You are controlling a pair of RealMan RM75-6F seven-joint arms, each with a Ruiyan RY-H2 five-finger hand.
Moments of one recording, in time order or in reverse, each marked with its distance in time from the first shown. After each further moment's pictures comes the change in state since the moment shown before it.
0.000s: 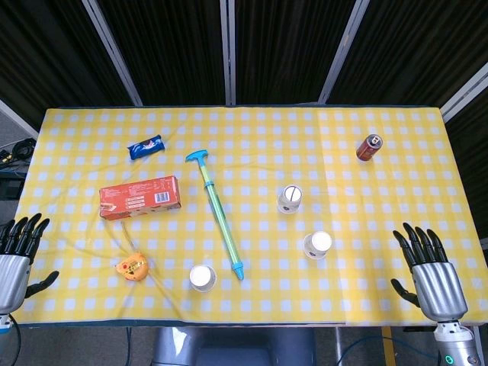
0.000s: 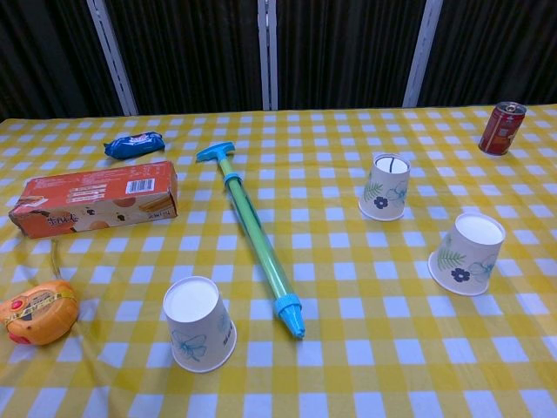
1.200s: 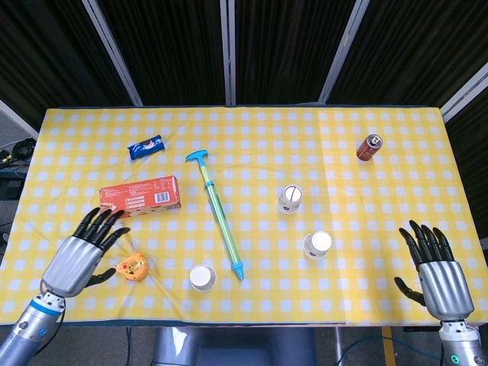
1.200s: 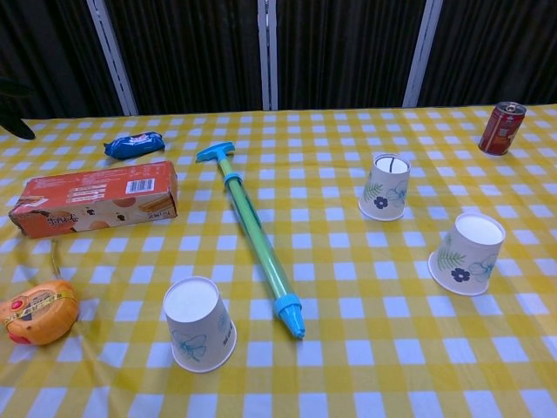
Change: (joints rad) left arm -0.221 0.070 -0.007 -0.270 0.127 -0.311 0.162; right arm -0.003 0.027 0.012 -0.014 0.016 0.012 0.061
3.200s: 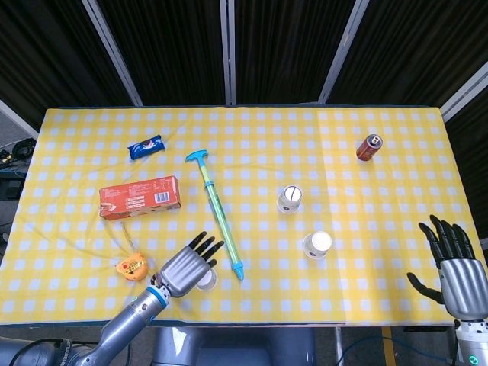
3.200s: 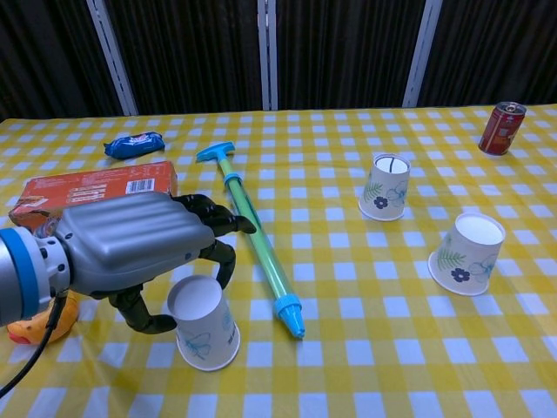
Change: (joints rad) left arm -0.408 -0.384 -0.011 -0.123 -0.653 -0.318 0.734; right arm -0.013 0.052 0.022 -0.005 0.026 0.027 0.126
